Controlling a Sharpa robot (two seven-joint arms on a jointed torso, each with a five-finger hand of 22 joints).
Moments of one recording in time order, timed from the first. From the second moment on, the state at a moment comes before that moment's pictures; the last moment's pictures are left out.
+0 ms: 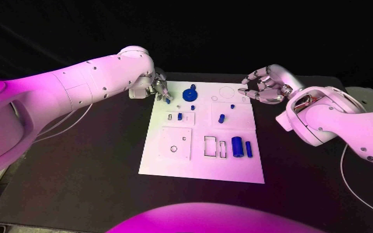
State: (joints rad) left arm 1.31 -0.59 -0.03 1.05 -1.10 0.38 -0.53; left_hand 1.24 -0.08 0.47 0.22 0.30 0.85 0.08 0.58 0.68 1.14 0.01 0.87 0.66 1.47 -0.06 1.52 1.31 0.08 1.41 0.05 1.36 1.17; right arm 1.26 -0.88 -0.11 1.64 -1.10 -0.53 -0.14; right_hand 1.34 -0.17 0.26 0.29 0.23 0.89 0.16 0.21 0.42 1.38 0.08 1.37 1.31 1.46 0.01 1.57 1.31 0.01 1.46 0.11 1.57 1.31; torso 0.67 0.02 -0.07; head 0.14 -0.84
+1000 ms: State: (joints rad) left arm 1.31 -0.77 -0.03 1.32 -1.02 0.25 -0.52; left_hand 1.20 -0.12 0.64 0.22 0.27 0.84 0.07 0.70 0.76 1.21 -0.01 0.94 0.71 1.47 -0.07 1.52 1.31 0.08 1.42 0.04 1.37 1.19; right arm 1.26 -0.88 -0.11 1.64 -1.10 -0.53 -0.14; right_hand 1.34 -0.17 0.26 0.29 0.23 0.89 0.16 0.21 0.42 1.38 0.08 1.37 1.31 1.46 0.01 1.57 1.31 0.01 1.47 0.11 1.57 1.31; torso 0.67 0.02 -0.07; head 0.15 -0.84
